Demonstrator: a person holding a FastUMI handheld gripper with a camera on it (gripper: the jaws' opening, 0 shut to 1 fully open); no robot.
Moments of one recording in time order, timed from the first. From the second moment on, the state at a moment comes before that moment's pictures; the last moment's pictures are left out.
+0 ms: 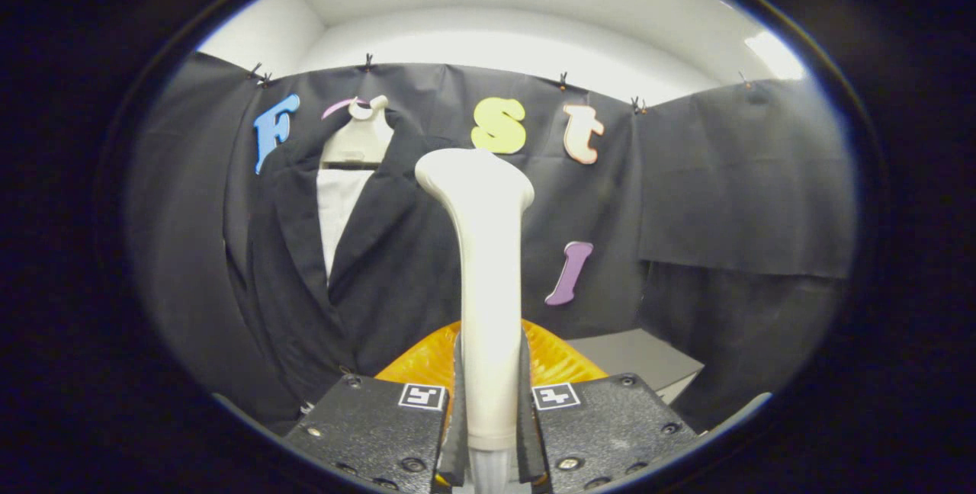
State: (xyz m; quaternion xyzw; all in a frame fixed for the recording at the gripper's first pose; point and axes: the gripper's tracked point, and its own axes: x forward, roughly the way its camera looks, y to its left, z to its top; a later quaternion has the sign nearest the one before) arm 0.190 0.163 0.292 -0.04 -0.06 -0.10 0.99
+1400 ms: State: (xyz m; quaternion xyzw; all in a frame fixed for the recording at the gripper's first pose) arm 0.312 0.218 0.311 -0.09 -0.16 -0.14 0.97
